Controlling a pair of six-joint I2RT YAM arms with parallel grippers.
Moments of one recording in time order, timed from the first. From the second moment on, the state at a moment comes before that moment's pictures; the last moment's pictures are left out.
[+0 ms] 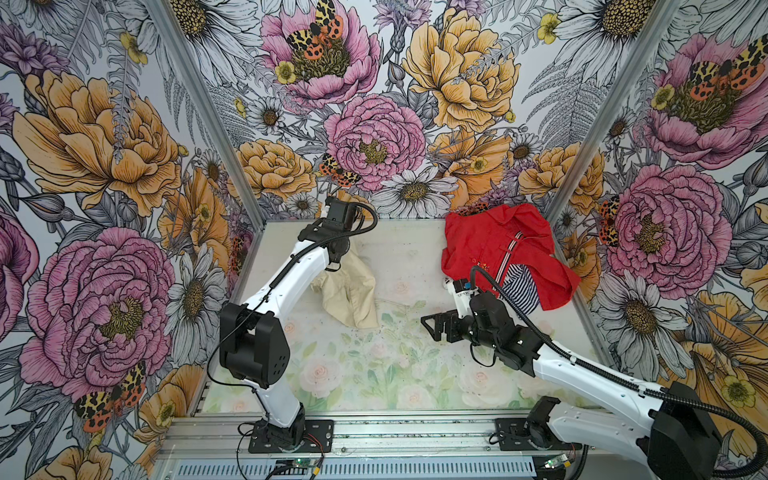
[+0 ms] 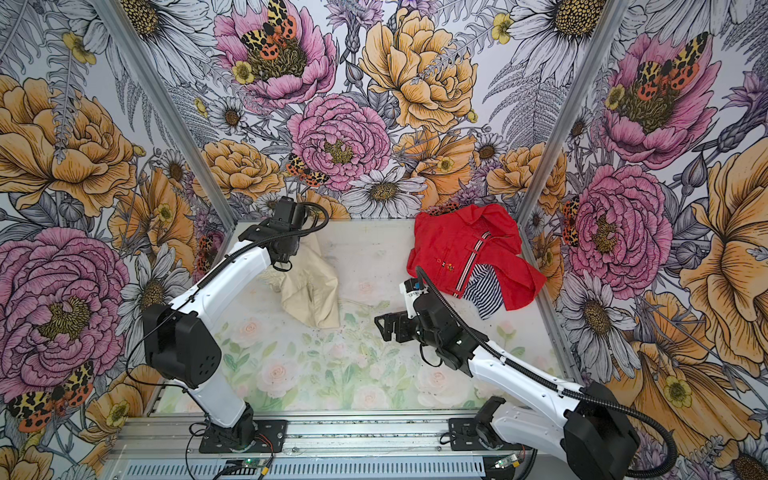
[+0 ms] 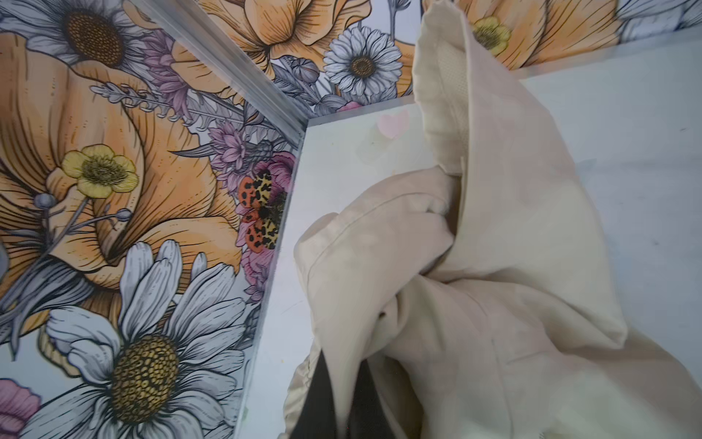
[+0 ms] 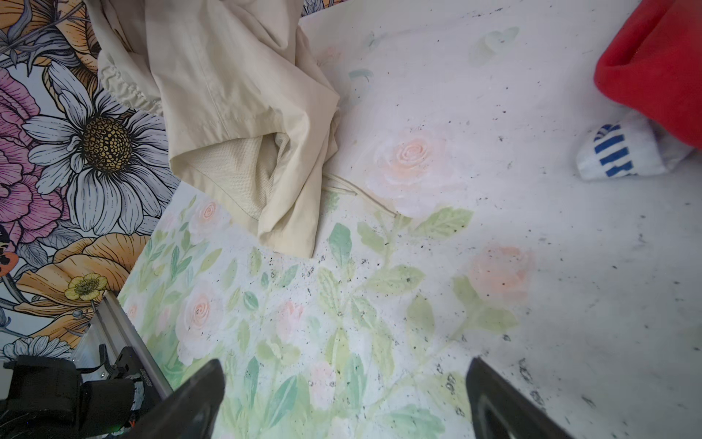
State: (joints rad) left arm -0.33 1.75 1.60 -0.78 -0.81 0.00; right arm 0.72 1.07 0.61 -0.12 -0.13 0.54
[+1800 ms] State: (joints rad) left arm -0.36 1.71 1.38 -0.65 -0.16 -0.06; right arm 0.72 1.11 0.61 -0.10 -0.14 0.55
